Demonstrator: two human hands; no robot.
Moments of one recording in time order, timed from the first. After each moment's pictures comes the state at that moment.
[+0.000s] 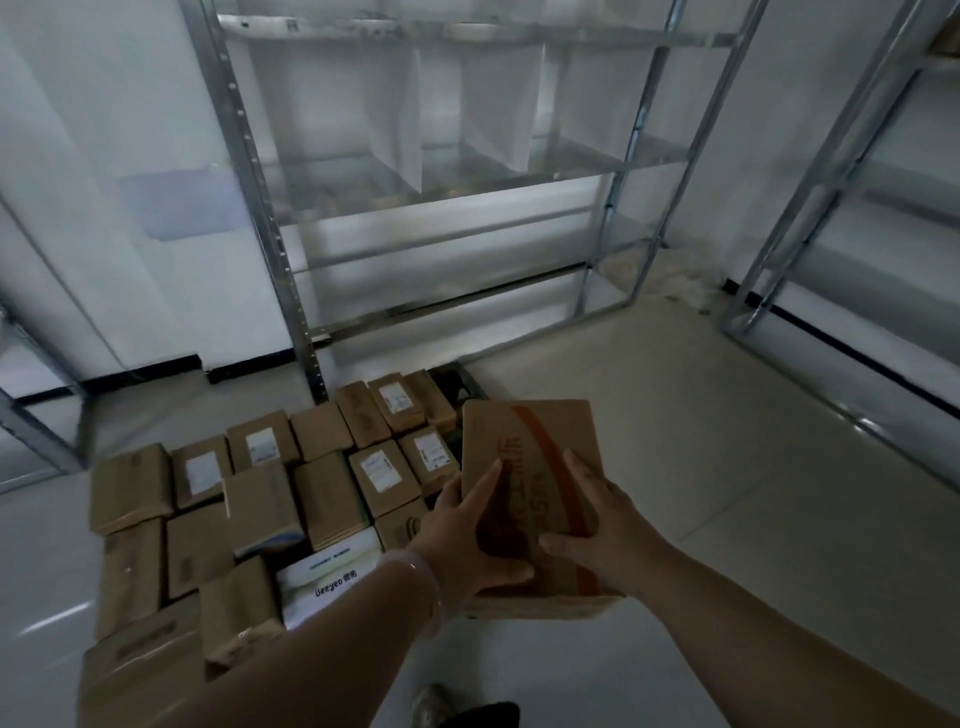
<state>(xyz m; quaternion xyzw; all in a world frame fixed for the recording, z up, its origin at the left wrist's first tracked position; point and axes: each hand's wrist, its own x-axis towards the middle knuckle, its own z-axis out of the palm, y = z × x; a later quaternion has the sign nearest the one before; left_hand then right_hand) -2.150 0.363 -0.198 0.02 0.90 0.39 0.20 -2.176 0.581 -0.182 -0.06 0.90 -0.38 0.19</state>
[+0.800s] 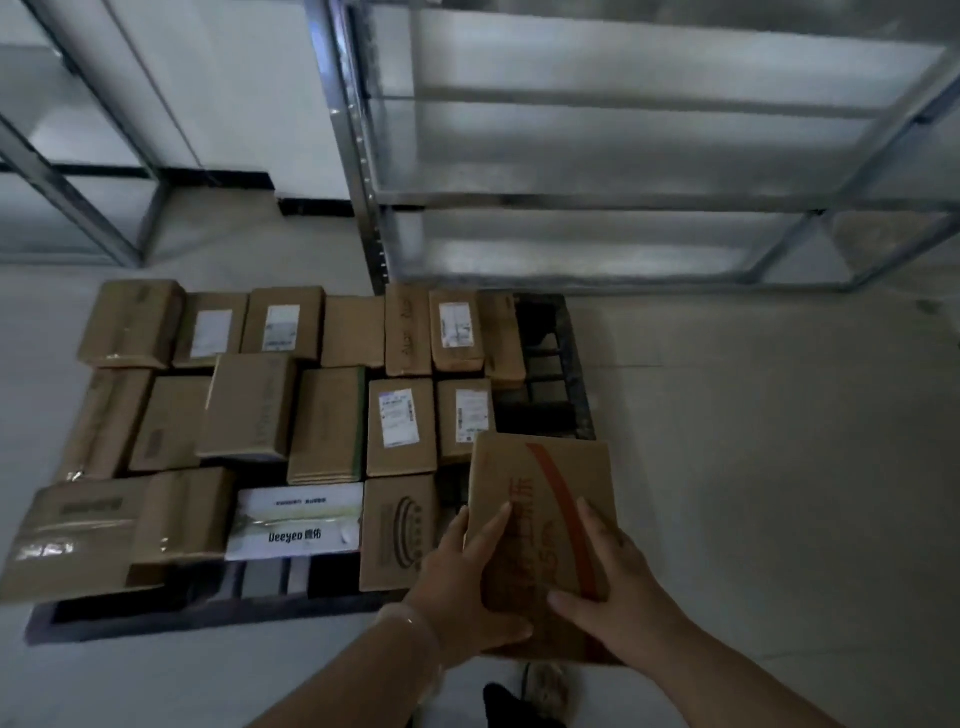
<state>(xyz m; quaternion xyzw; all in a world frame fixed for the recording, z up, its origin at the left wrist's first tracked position) -2.391 0.366 -0.416 -0.18 0.83 0.45 0.25 -2.500 0.556 -0.389 -0.12 0.85 -0.26 0.43</state>
